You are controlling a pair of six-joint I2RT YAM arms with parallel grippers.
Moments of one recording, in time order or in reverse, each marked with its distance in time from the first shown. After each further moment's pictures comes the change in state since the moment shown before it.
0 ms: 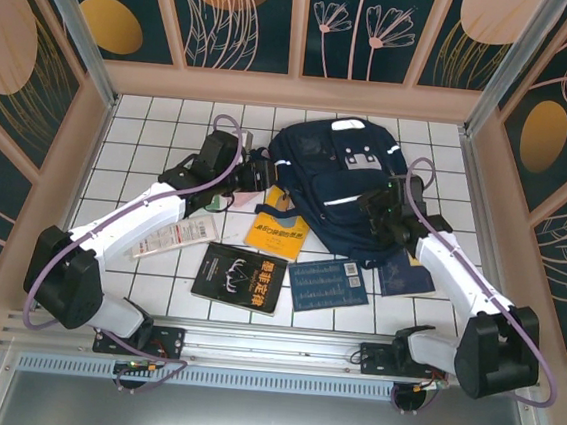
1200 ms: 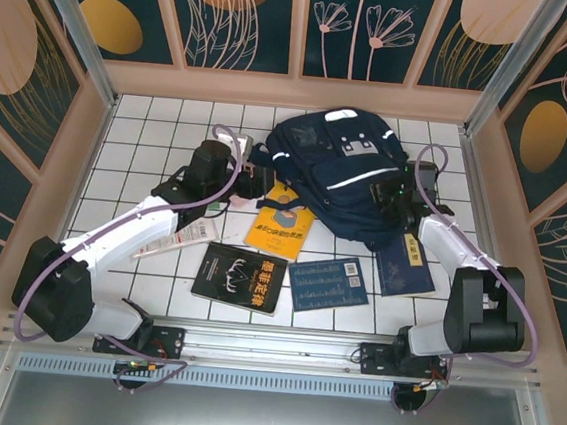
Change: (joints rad) left arm 0.000 -0.076 -0.153 0.212 0.018 0.174; right arm -0.160 0.192 0.051 0.286 -0.151 -0.003
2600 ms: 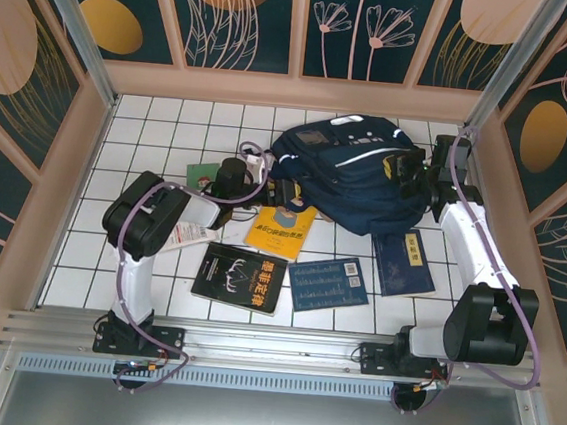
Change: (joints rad) left arm 0.073 0.650 -0.032 0.840 0.525 -0.339; right arm -0.092 -0.050 0.237 -0.198 -0.188 0.098
